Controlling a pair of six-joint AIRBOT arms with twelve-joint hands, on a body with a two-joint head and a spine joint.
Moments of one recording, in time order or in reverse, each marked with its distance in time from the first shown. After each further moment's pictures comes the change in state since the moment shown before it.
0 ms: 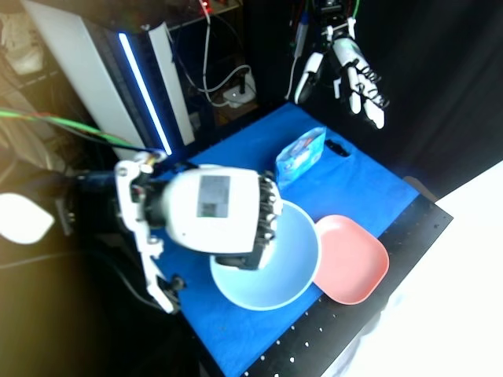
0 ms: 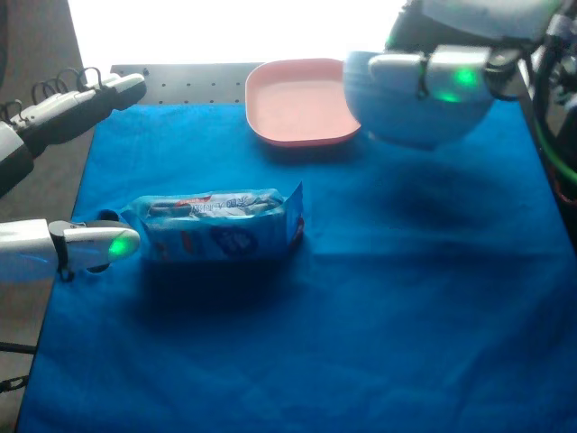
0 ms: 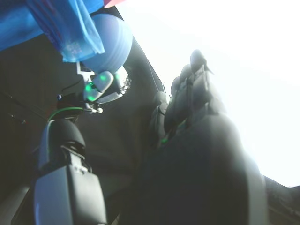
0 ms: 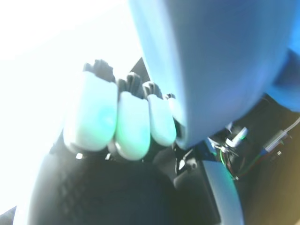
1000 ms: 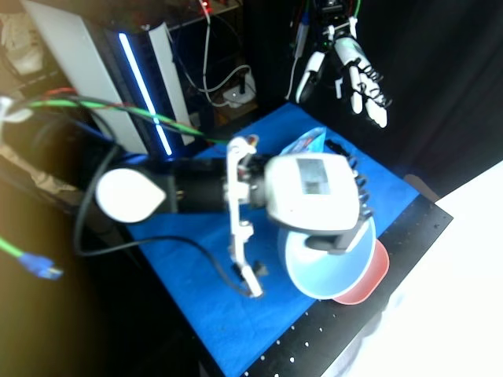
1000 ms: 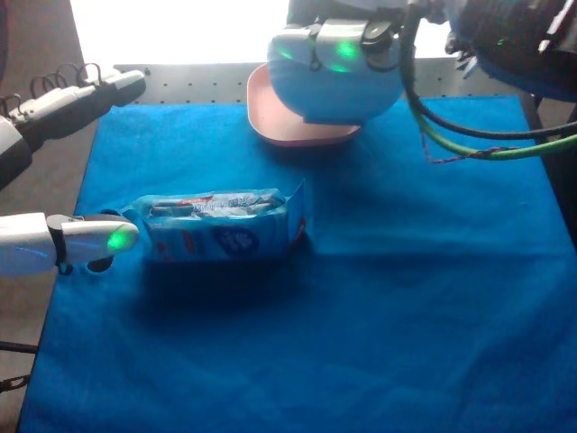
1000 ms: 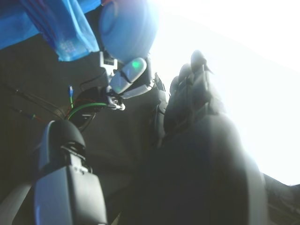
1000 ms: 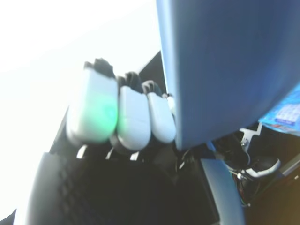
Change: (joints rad) left arm -0.011 0.000 0.013 0.008 0.003 -0.002; right arm 0.096 -0.269 0.215 -0.059 -0.098 0.001
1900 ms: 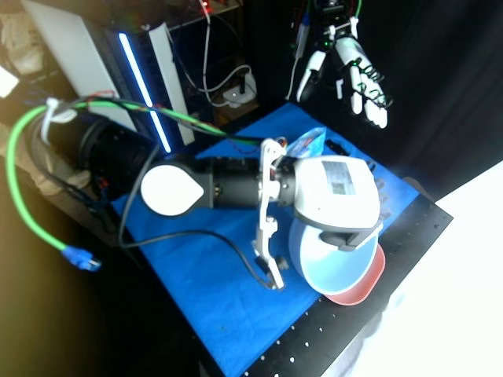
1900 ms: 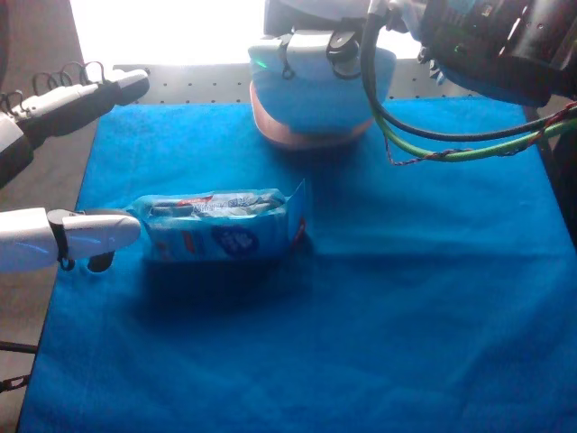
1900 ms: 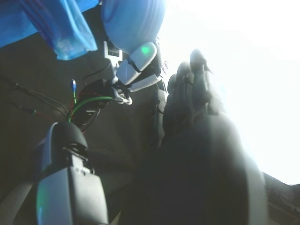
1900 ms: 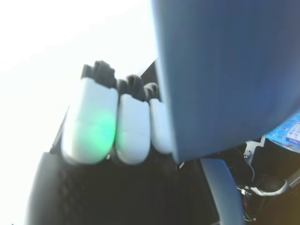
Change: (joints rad) left arm -0.007 -0.005 0.008 0.010 -0.003 -0.010; right arm 0.000 -0.085 0.070 0.013 -0.043 0.000
